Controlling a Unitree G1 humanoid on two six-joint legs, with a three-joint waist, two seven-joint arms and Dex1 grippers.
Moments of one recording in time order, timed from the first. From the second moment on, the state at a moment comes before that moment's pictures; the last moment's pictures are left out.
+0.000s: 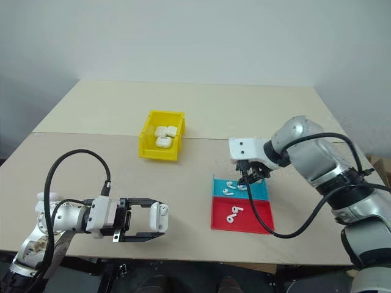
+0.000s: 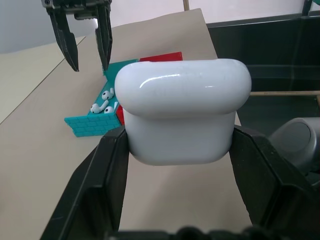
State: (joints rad) left arm -0.08 0.70 -0.03 -0.36 -0.43 -0.04 -1.24; right arm -1.02 -0.91 0.60 0.09 -0.07 0.41 1.43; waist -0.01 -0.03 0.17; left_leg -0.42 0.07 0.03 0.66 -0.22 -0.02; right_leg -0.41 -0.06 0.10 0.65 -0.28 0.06
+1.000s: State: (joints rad) left arm -0.07 0.69 -0.06 -0.38 -0.41 -0.06 -1.19; right arm -0.99 -0.74 0.65 0.28 -0.38 0.27 1.46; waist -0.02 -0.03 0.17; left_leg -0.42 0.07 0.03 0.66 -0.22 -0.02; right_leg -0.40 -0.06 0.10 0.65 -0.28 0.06
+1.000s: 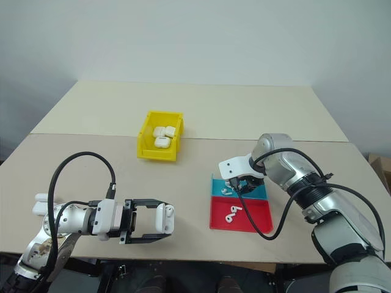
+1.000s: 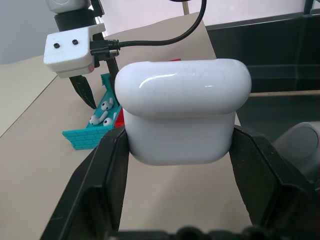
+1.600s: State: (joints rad) left arm -0.07 0.69 -0.07 -0.38 -0.39 -0.06 -1.19; right arm -0.98 -0.74 0.63 0.28 -0.40 0.26 1.45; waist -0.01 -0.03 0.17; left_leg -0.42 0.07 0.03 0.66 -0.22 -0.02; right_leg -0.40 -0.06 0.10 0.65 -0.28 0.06
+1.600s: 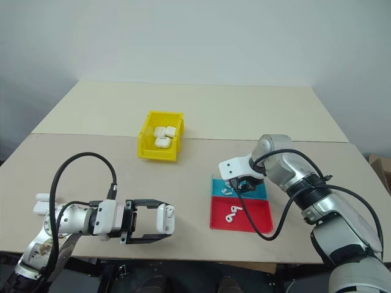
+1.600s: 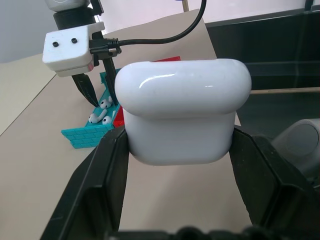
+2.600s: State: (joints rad) left arm -0.07 0.69 -0.07 -0.38 -0.39 -0.07 -1.19; right arm -0.97 -0.73 0.61 0.28 -0.42 0.22 1.45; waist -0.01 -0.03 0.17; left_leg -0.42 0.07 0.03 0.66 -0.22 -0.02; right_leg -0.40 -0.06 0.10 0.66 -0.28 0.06
